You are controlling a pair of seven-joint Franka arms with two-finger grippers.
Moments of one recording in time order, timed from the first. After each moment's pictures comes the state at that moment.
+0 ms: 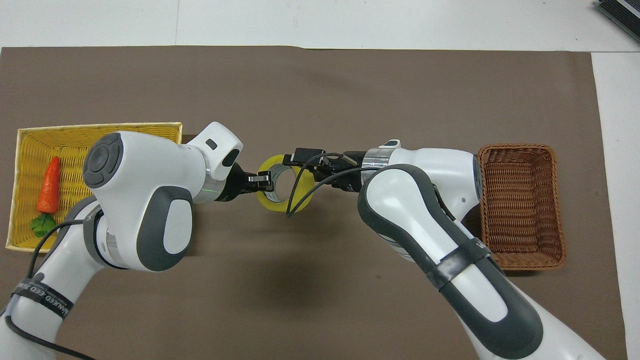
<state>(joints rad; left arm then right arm) -0.52 0.09 0.07 -2.02 -0.53 2.25 -0.15 0.39 0.29 0.11 -1.90 1.29 2.45 -0.17</state>
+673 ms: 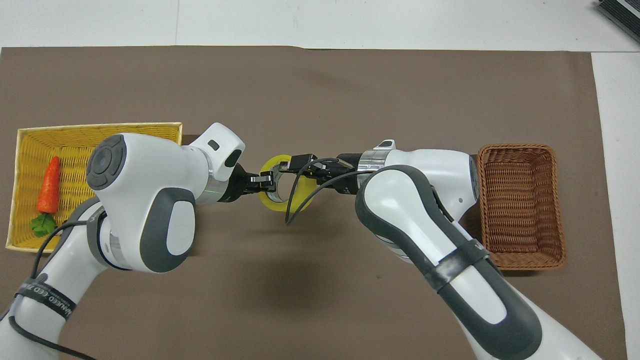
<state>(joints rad) -0.53 0.09 0.08 -2.02 -0.54 2.26 -0.16 0.40 0.29 0.11 -1.90 1.30 2.43 -0.21</state>
